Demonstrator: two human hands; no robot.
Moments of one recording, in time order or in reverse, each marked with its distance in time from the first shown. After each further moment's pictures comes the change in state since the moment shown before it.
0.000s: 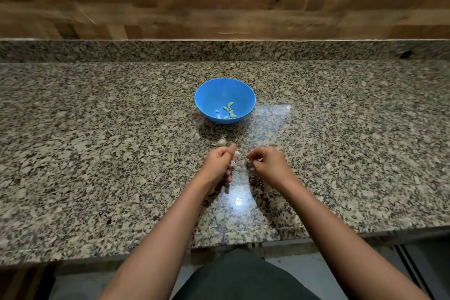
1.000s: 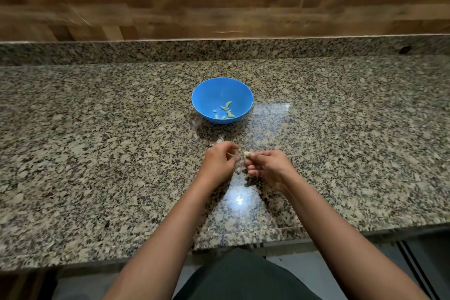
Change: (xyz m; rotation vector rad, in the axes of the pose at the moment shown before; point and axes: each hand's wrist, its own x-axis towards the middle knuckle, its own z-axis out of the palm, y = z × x) left_hand -0.003 0.015 0.006 0.673 0.142 0.274; right_hand -0.001 -0.009 -0.008 0.959 -0.111 0.435
